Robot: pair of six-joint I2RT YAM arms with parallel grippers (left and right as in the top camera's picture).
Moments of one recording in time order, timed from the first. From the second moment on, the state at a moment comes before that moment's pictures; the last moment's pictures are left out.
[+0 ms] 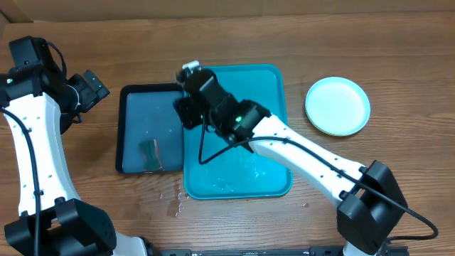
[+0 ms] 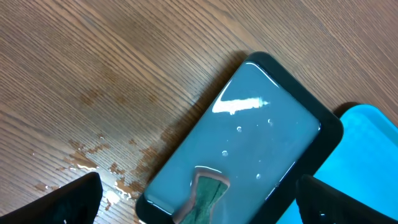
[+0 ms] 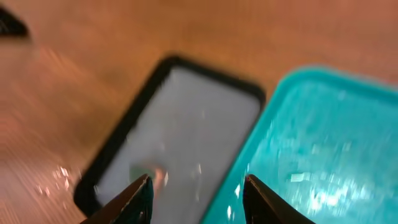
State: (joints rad) left arm 0.37 1.67 1.64 -1.18 0.05 -0.39; right arm 0.83 1.89 1.59 -0.38 -0.01 0.38
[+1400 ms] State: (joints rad) left arm 0.37 1.67 1.64 -1.18 0.05 -0.39; right arm 0.41 1.89 1.59 -0.92 -0.09 0.41
